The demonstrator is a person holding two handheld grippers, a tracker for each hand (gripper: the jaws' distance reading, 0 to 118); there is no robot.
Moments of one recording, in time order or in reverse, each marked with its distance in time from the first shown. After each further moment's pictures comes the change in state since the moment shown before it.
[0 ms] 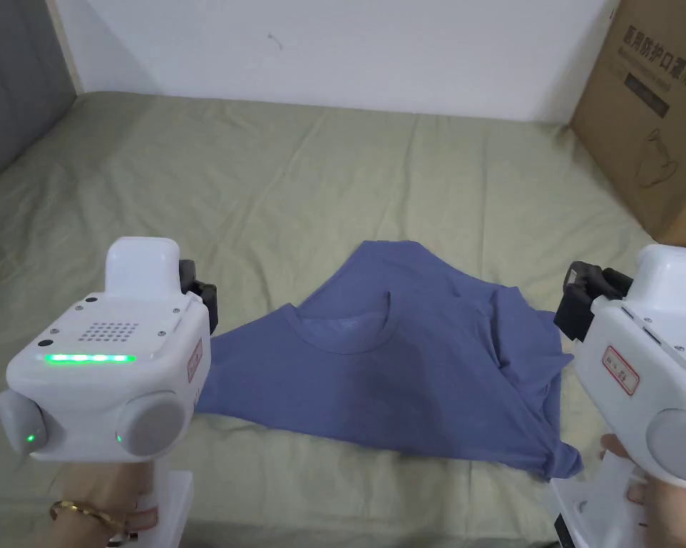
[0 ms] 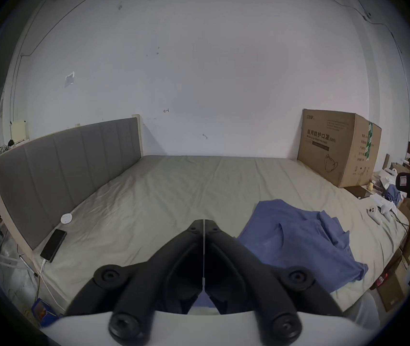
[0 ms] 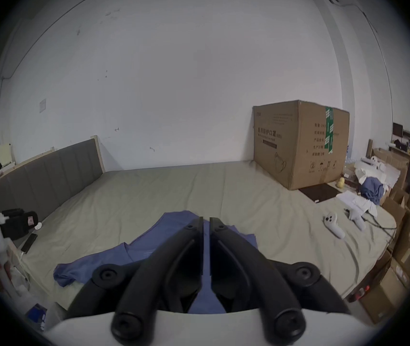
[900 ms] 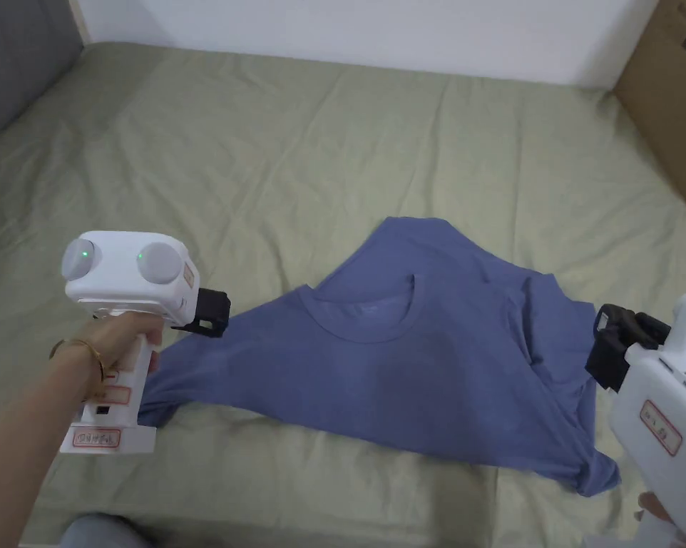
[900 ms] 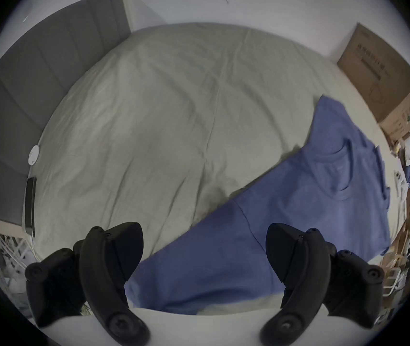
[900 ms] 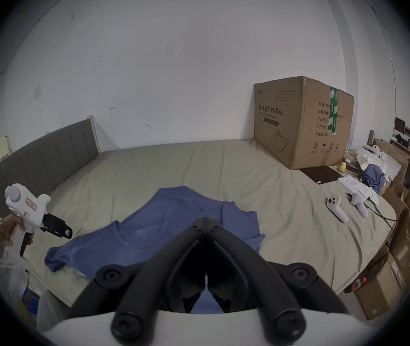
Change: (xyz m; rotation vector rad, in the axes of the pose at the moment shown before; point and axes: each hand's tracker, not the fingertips) left arm -0.058 -0.037 -0.213 -0.854 0.040 0.016; right arm -0.004 -0.031 -0.029 -0.137 -0.023 0.039
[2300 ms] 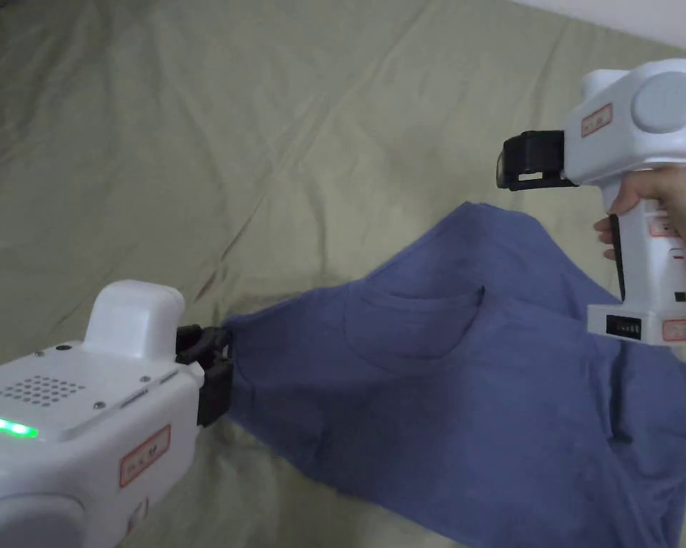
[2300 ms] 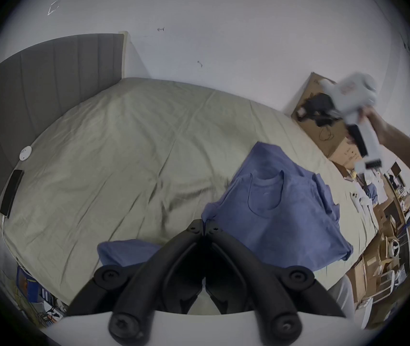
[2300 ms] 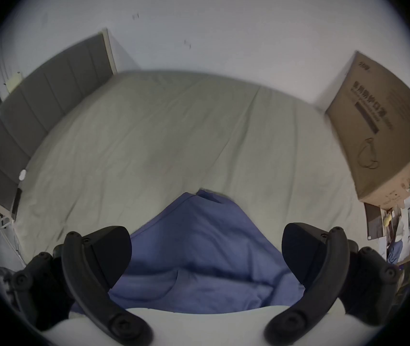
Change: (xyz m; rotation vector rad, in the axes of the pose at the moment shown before) left arm 0.010 -0.097 0.077 0.396 -0.242 0.072; right arm -0.130 0.126 -0.377 -0.611 0.180 0.305
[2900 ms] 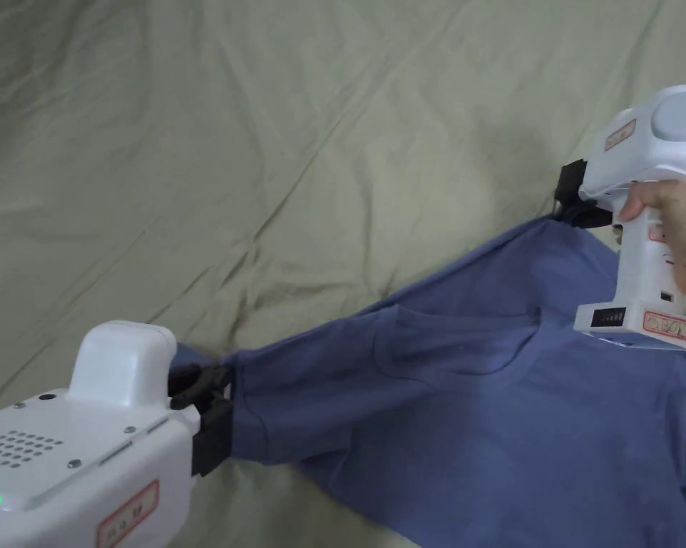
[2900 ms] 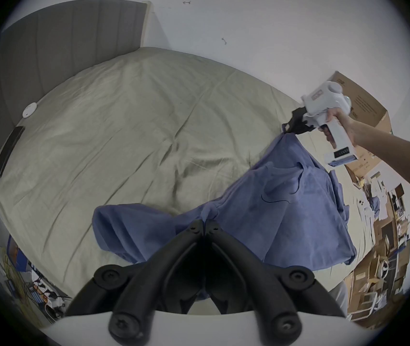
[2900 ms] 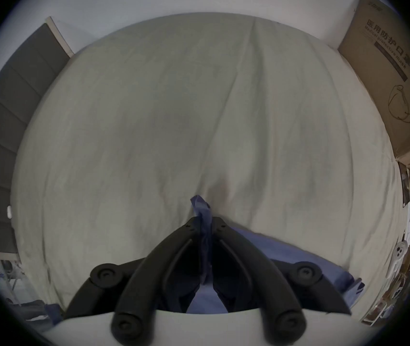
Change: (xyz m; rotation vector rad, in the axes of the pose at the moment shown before) left arm -0.016 -0.021 -0.017 -0.090 0.052 0.151; right arm 0.005 0.001 -0.088 -0.153 0.060 -0.194
